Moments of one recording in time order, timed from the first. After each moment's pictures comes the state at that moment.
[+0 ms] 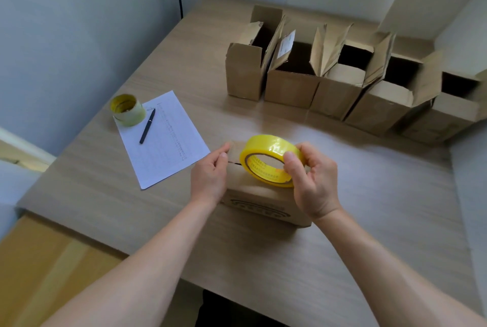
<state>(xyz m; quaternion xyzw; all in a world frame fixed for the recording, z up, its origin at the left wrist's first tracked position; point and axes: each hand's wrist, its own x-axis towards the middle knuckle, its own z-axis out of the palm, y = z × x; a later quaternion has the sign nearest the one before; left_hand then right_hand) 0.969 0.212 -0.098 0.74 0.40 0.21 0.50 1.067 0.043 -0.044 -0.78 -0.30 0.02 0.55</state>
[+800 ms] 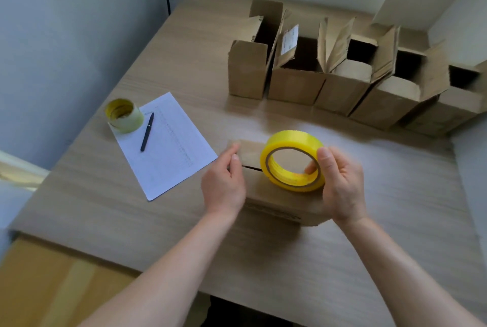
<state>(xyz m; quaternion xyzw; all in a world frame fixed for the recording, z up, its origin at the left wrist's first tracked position) 0.967 0.221 -0.091 0.77 0.39 0.25 0.44 1.065 0.057 -0.047 -0.78 -0.20 0.04 0.60</state>
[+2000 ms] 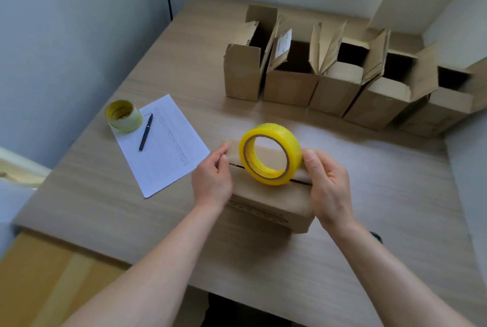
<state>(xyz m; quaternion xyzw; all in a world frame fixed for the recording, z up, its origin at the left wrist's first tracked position) 0.966 0.223 -0.091 0.75 0.40 0.23 0.47 1.055 0.044 -0.049 -0.76 -0.18 0.09 0.62</state>
